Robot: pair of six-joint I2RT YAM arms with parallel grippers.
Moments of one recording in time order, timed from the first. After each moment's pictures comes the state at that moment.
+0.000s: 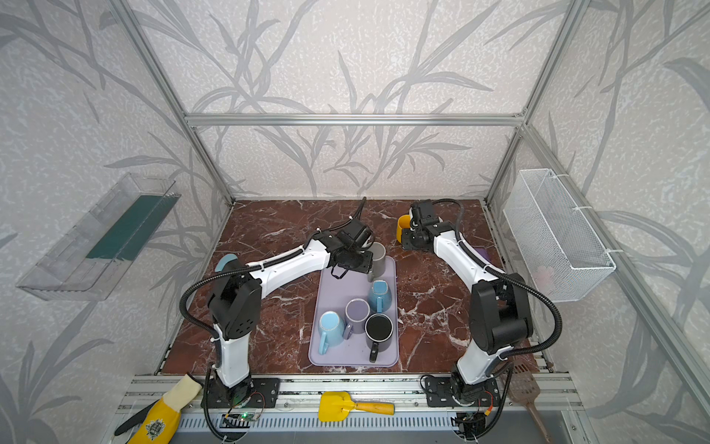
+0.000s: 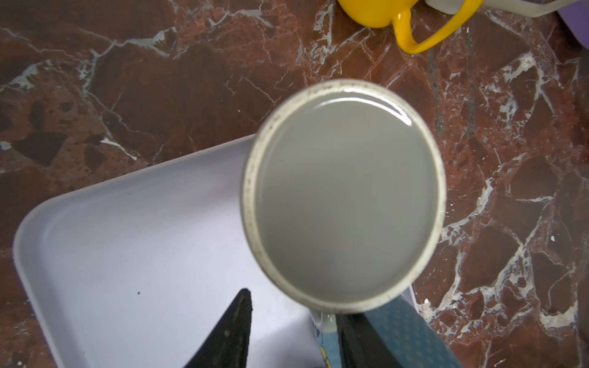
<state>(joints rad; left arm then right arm) -0.76 1.97 1.59 -0.69 -0.02 -0.46 0.27 1.68 1.32 -0.58 -0.03 0.26</state>
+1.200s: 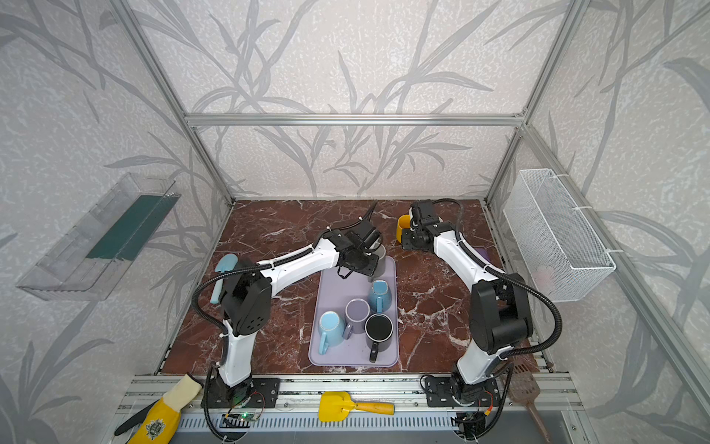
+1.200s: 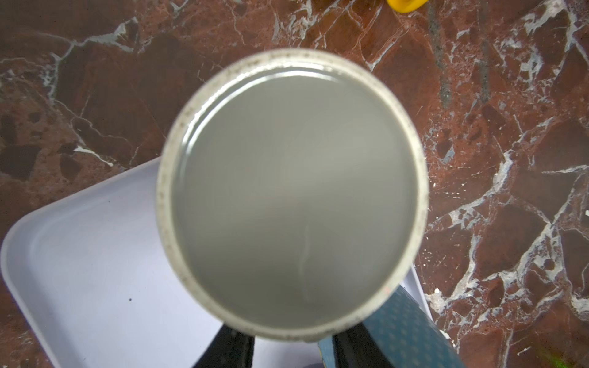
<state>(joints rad) -0.79 2.05 1.70 -0.78 -0.04 -0.39 0.27 1.68 1.32 -0.58 -0.02 0.25</state>
